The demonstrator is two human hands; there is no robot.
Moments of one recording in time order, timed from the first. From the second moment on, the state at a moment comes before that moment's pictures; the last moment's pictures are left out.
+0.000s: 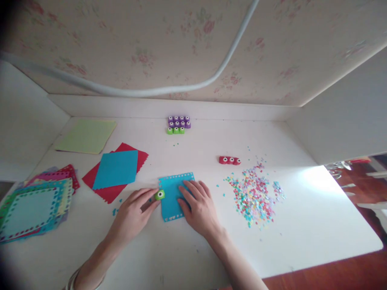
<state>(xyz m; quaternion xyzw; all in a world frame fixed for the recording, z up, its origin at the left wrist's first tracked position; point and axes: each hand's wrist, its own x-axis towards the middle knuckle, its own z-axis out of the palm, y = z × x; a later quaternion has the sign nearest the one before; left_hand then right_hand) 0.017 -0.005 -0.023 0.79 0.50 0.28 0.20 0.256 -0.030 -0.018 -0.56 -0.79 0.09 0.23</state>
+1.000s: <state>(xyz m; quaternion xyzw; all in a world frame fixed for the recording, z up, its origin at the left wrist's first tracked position) 0.019 -0.001 -0.019 0.80 0.50 0.25 0.22 0.259 -0.027 -0.024 -0.55 -0.81 0.08 0.21</state>
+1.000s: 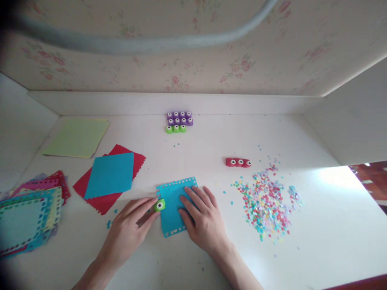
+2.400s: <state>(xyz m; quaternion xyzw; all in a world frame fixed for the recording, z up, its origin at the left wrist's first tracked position) 0.049 0.038 0.003 0.77 0.55 0.09 0.32 0.257 -0.033 -0.027 -0.56 -0.79 0.08 0.23</state>
